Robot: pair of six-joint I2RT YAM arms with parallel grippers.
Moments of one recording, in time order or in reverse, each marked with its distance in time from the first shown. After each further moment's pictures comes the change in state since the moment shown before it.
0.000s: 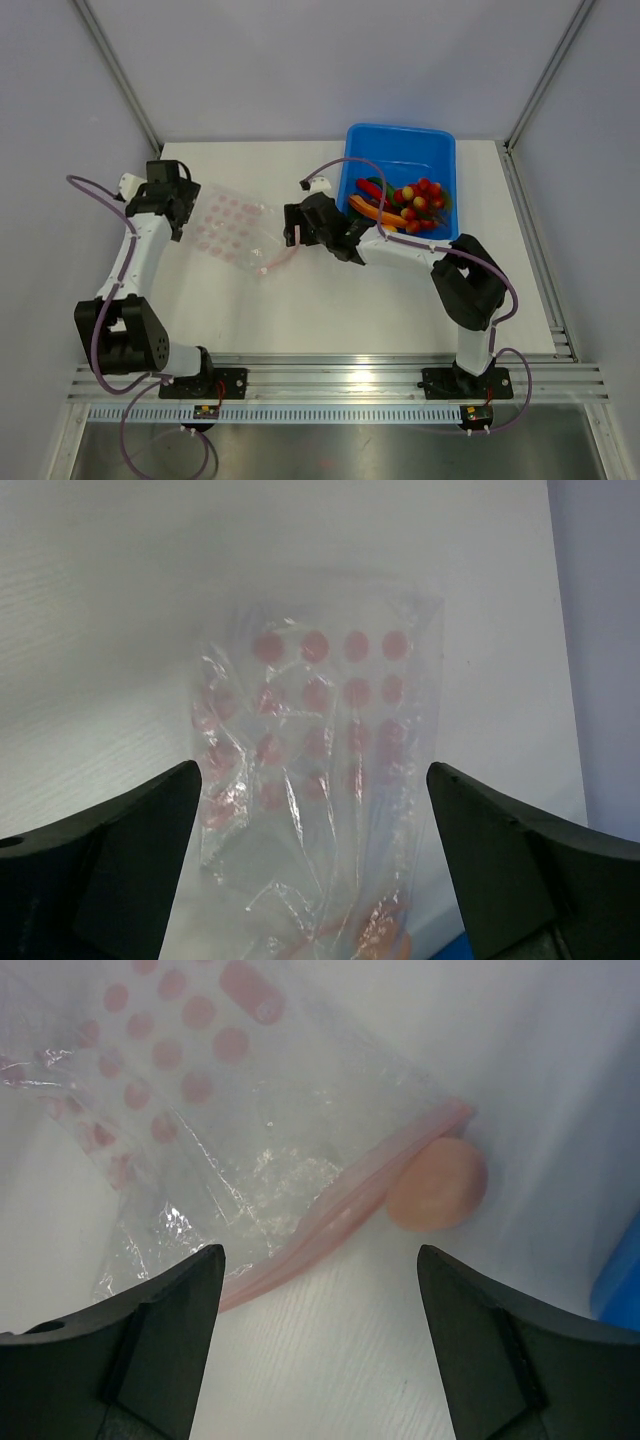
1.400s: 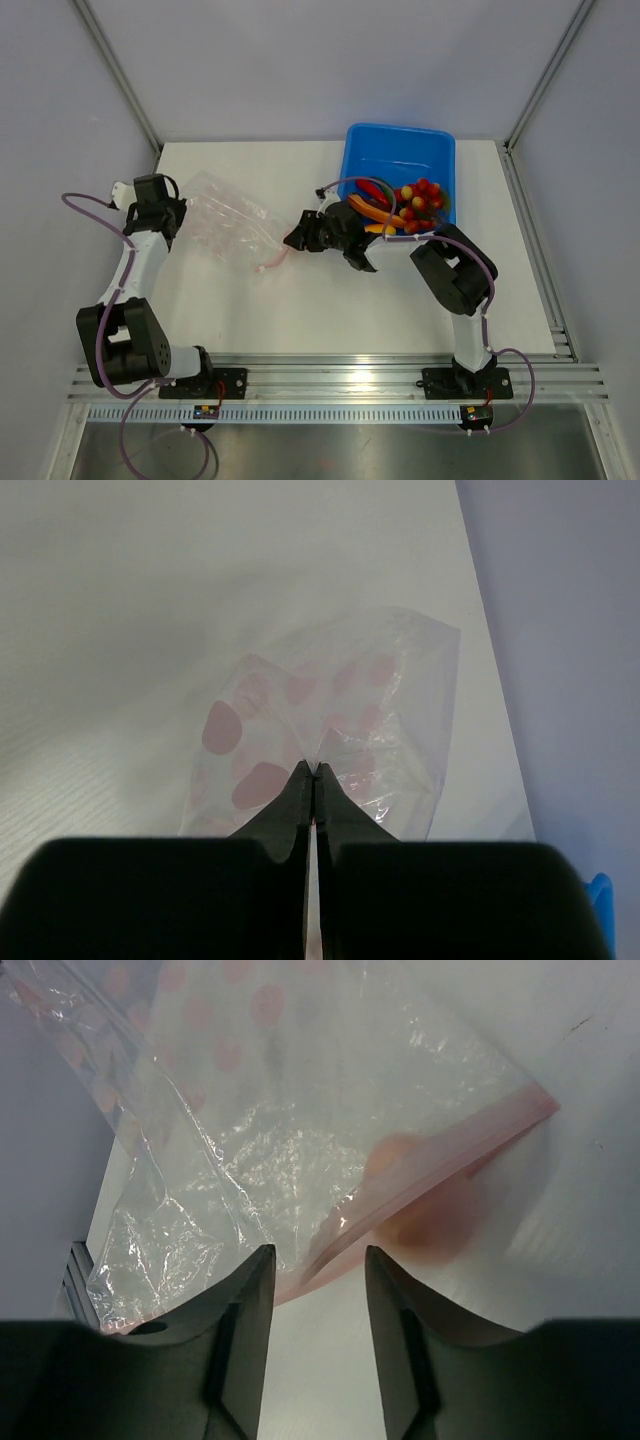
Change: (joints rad) left arm 0.077 -0.064 -0.219 0.369 0.124 0.068; right arm -0.119 0.114 -0.214 0.505 -0.441 0.249
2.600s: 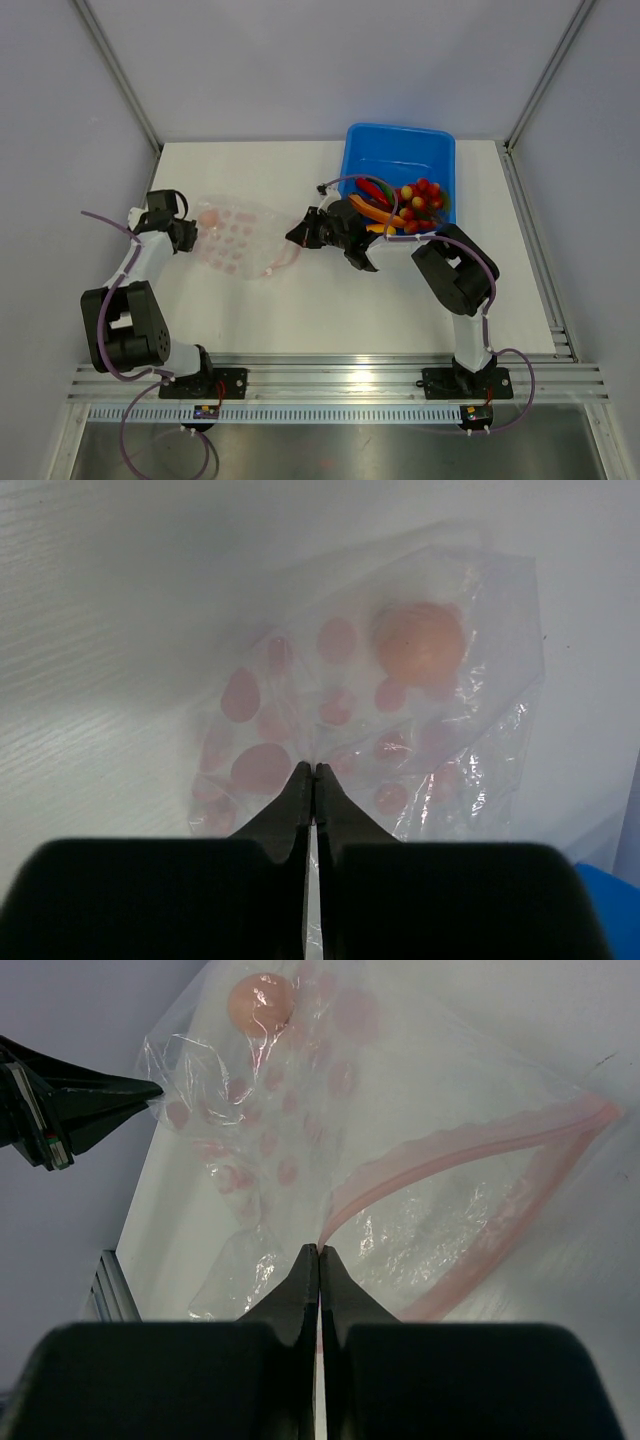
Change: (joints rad) left arm -0.001 0.086 -0.070 -0.149 0.056 -0.117; right arm -0.003 -0.008 -0.004 0.061 -0.010 0.025
